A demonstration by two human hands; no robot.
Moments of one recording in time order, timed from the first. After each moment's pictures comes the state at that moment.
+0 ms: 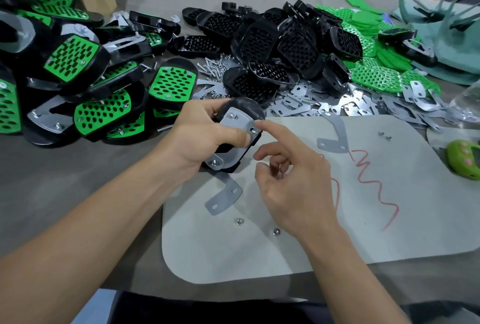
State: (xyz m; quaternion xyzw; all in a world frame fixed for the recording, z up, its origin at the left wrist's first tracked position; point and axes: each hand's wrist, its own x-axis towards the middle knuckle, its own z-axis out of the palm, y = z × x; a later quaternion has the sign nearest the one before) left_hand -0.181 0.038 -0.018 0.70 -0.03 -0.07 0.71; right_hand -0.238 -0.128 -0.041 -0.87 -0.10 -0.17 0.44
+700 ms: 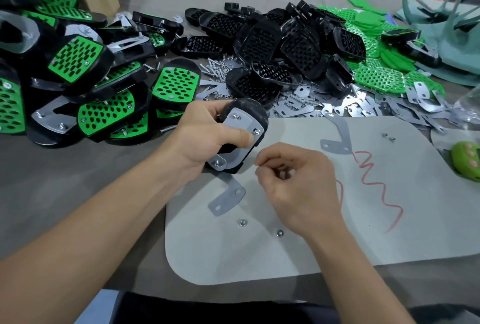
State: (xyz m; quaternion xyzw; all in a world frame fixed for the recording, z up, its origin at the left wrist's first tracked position) left_hand -0.181 0.036 -0.018 0.69 0.00 -0.07 0.72; right_hand -0.236 -0.130 -0.041 -0.85 -0.07 -0.14 0.49
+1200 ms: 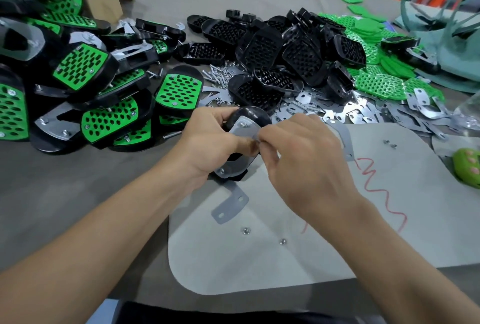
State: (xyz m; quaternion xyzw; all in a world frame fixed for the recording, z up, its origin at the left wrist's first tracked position) left_hand -0.180 0.034 -0.016 0.70 -0.02 -0.08 0.71; right_hand -0.206 -0.129 -0.010 -0.91 -0.25 -0.32 0.13
